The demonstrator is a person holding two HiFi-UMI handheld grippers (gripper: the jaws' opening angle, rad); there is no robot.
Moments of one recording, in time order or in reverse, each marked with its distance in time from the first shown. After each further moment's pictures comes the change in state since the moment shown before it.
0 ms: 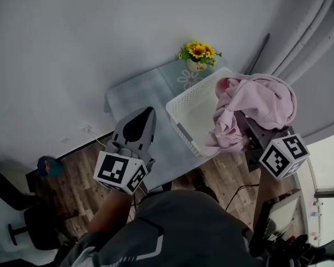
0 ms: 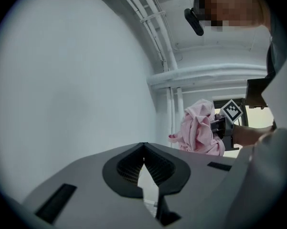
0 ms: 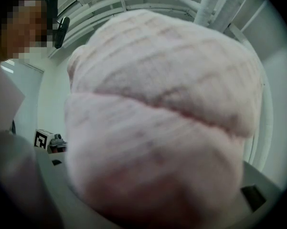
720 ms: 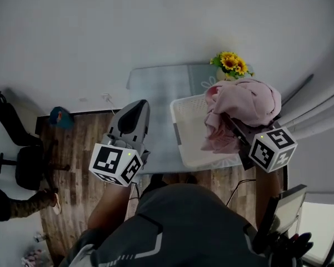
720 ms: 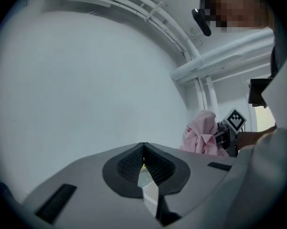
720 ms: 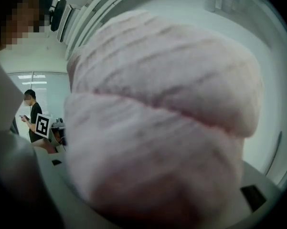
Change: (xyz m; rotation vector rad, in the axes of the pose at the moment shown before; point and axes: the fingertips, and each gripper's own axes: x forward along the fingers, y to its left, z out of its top) left arm 0.009 0.007 -0.008 0.007 0.028 0.478; right arm 0.108 -0.037 -0.049 -0.051 0.220 0.450
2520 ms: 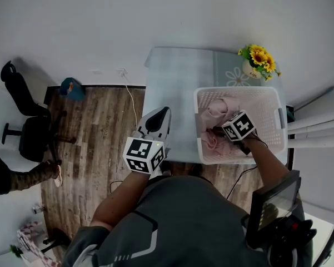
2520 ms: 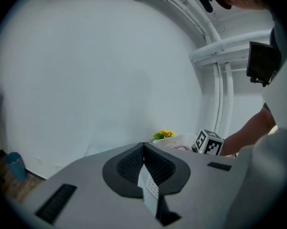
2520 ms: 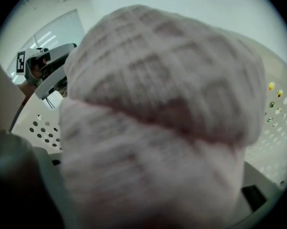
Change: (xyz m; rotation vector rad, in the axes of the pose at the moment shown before) left arm -0.009 0.027 -0.144 -0.149 0.203 0.124; right arm 0.123 0.008 -0.274 -0.241 0.861 0.302
